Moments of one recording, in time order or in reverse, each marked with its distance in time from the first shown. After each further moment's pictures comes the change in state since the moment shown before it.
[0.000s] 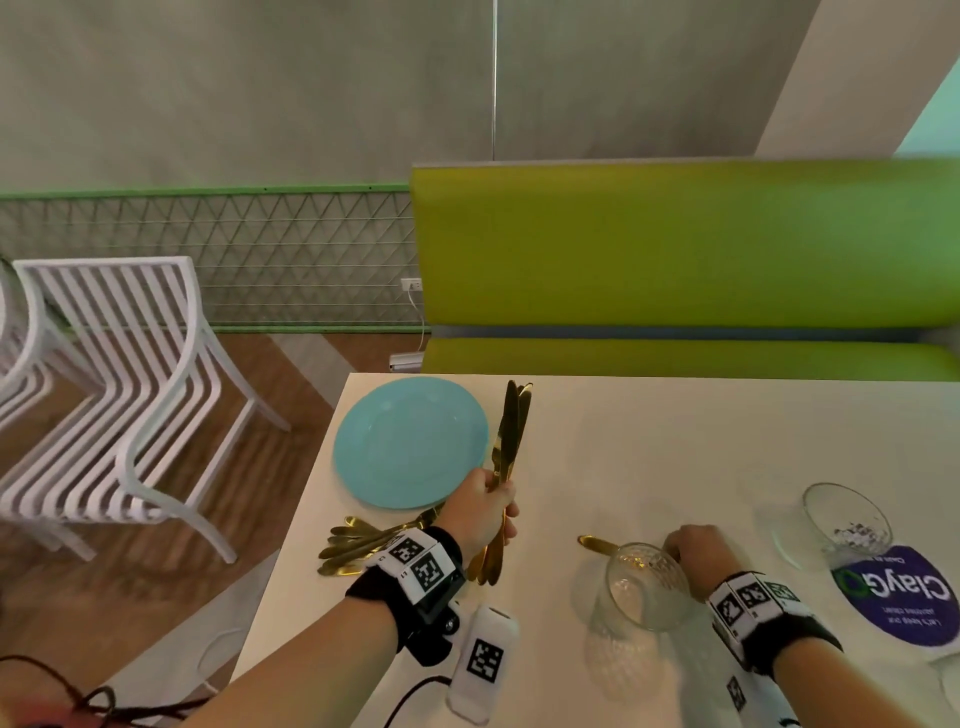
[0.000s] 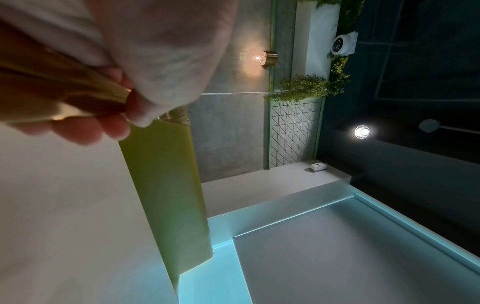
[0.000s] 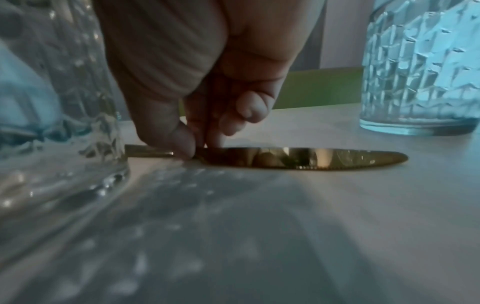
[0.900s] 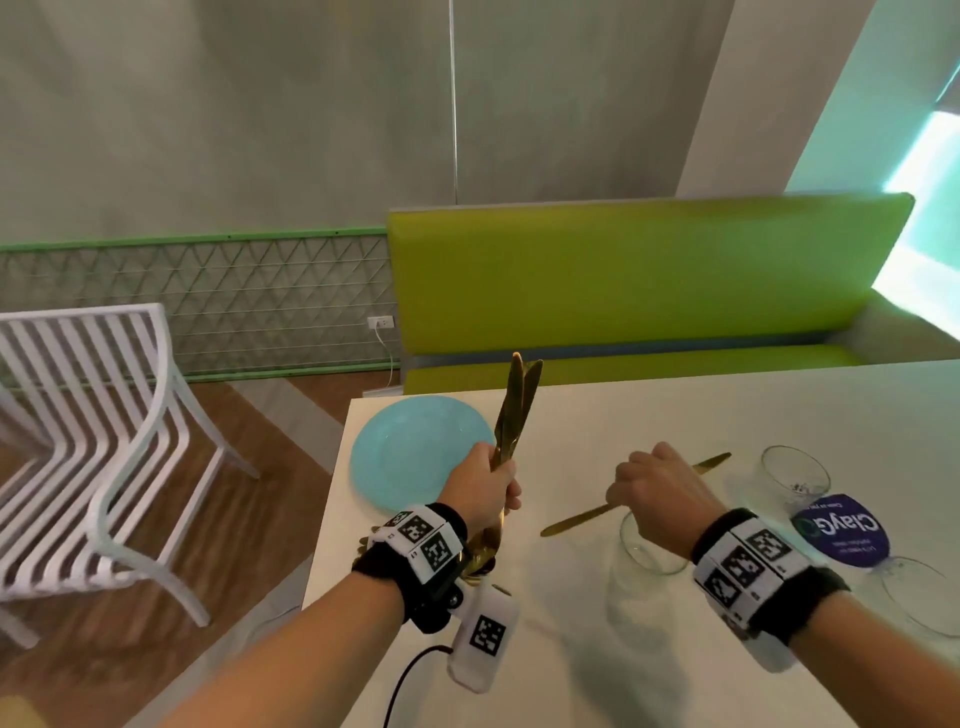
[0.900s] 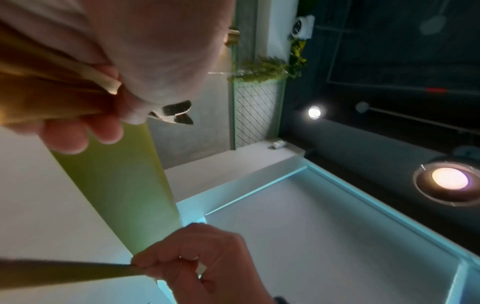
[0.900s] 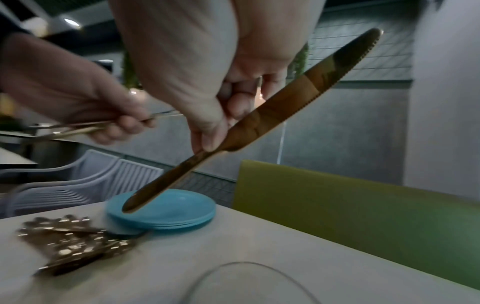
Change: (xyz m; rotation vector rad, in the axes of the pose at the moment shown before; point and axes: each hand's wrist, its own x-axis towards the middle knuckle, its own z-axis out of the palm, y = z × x) left_hand -0.043 0.012 -0.050 0.174 -0.092 0.219; right_hand -0.114 -0.089 -0.080 -0.441 0.570 -0.443
